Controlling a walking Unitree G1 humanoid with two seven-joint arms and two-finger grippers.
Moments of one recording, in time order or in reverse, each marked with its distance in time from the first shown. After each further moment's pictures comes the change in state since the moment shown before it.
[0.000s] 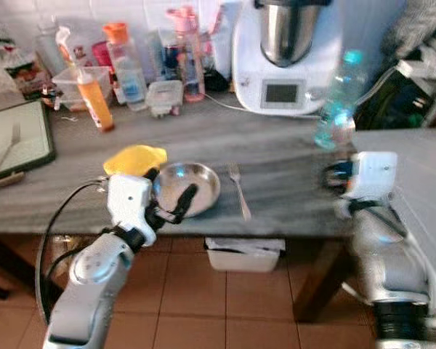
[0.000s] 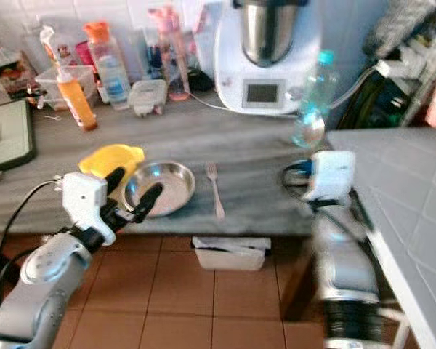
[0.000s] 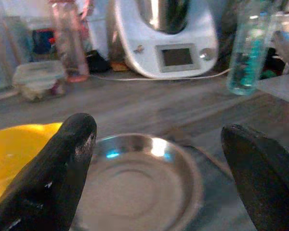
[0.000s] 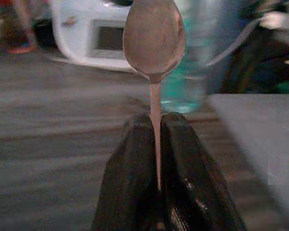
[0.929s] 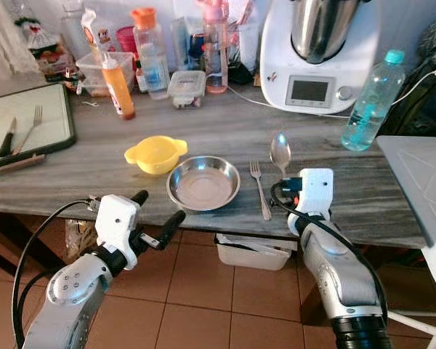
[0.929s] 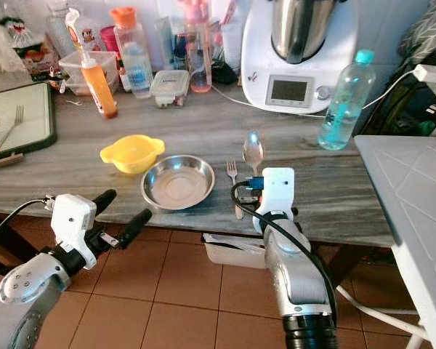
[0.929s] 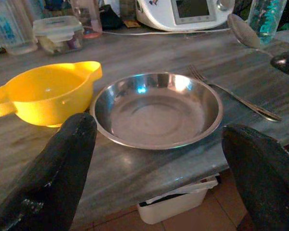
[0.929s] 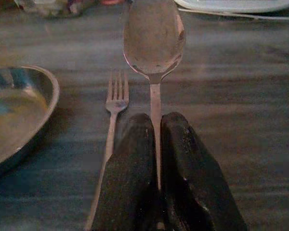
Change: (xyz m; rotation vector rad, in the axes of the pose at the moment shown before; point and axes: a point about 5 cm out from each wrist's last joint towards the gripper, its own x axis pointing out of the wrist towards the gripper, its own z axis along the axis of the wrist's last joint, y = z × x) left arm -0.030 0.009 -0.020 0.049 0.131 -0.062; right arm -0.015 0.061 -0.021 0.110 0.148 0.138
